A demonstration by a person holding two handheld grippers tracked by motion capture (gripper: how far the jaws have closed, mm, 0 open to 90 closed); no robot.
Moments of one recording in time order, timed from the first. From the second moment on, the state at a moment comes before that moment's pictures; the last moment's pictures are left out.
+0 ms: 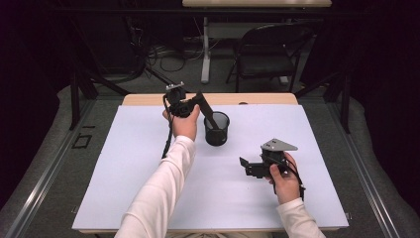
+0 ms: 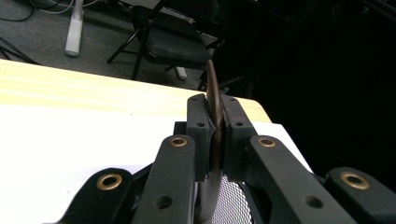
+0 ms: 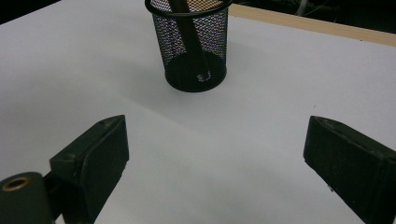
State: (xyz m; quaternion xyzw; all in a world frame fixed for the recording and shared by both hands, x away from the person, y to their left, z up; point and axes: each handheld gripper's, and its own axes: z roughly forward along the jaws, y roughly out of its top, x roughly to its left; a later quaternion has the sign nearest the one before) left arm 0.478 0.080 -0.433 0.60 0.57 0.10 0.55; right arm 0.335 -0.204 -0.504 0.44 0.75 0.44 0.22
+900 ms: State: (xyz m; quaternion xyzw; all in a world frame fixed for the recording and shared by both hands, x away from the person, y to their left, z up) left arm 0.480 0.094 -0.442 0.58 0.59 0.10 0.55; right arm 0.336 -0.203 -0.505 0.44 0.75 0.44 0.22
